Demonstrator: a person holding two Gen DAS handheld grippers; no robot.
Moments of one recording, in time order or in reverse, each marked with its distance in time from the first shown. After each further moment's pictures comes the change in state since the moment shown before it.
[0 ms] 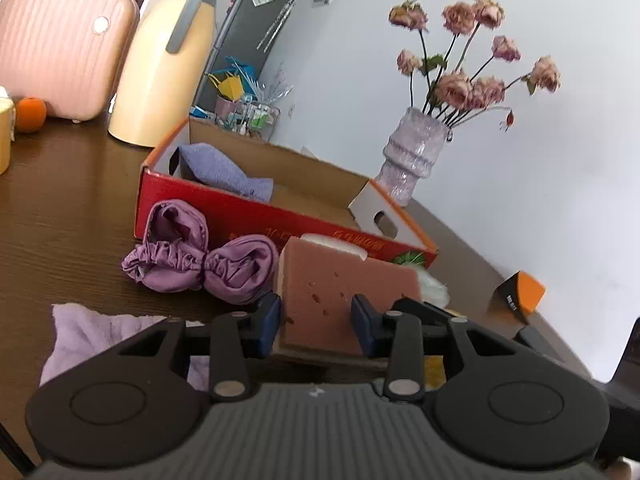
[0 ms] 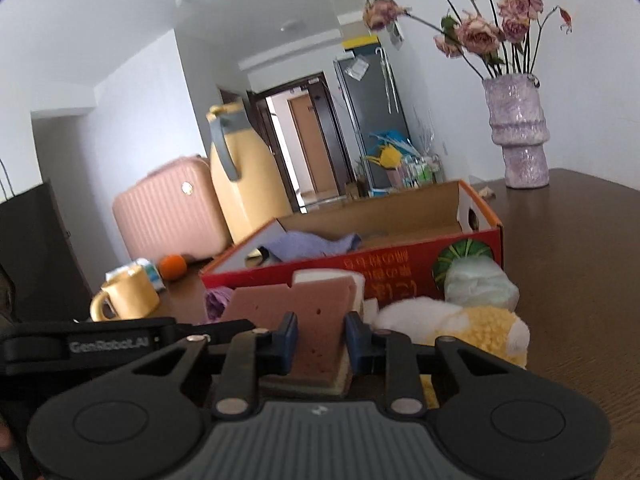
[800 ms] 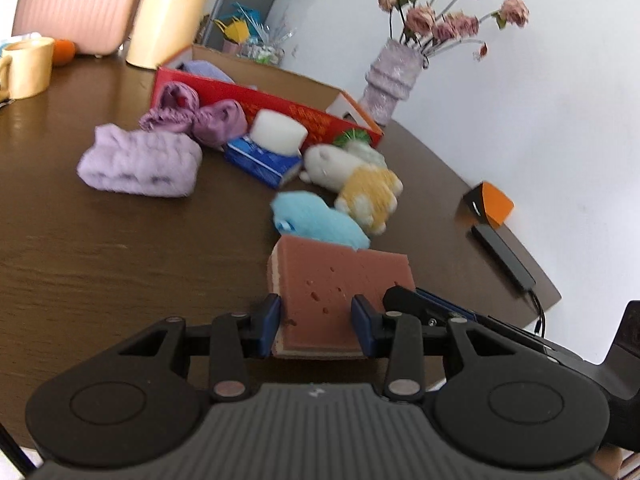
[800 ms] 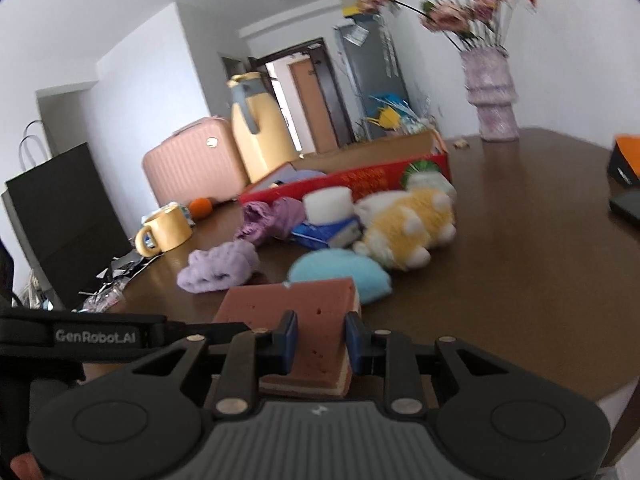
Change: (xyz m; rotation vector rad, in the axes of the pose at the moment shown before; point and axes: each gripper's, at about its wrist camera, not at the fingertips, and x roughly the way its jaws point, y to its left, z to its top) left arm -0.100 -0.067 -0.089 -0.013 0.185 0.035; right arm -0.134 -0.002 -0.062 0.035 0.135 0.000
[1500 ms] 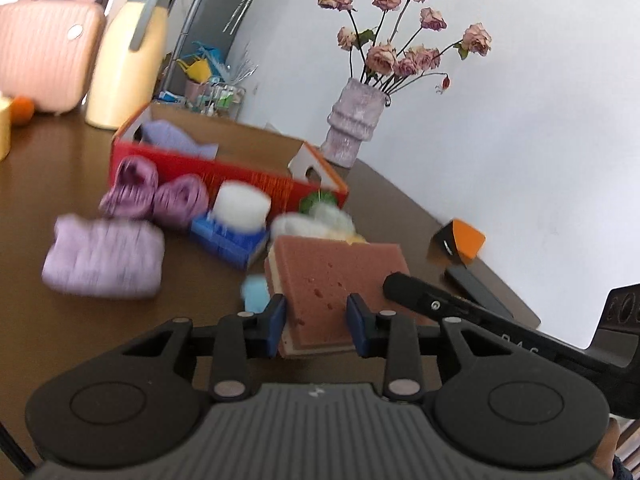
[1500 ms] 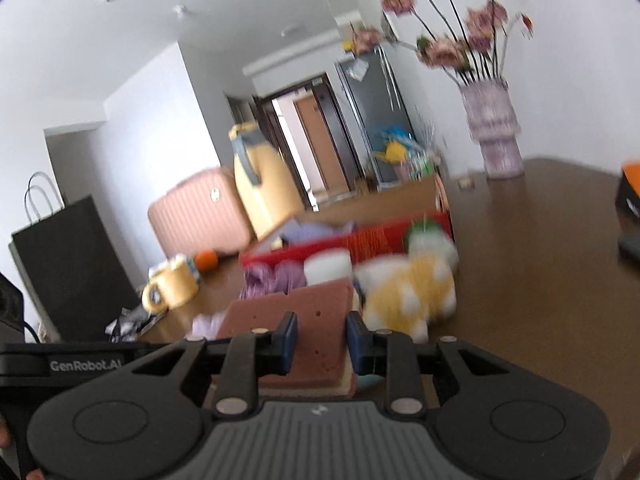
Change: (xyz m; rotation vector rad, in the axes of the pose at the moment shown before) left arm 0.002 -0.005 0.048 0.081 -0.101 -0.091; right arm 0.012 -0.012 0.051 0.017 -0.134 0.050
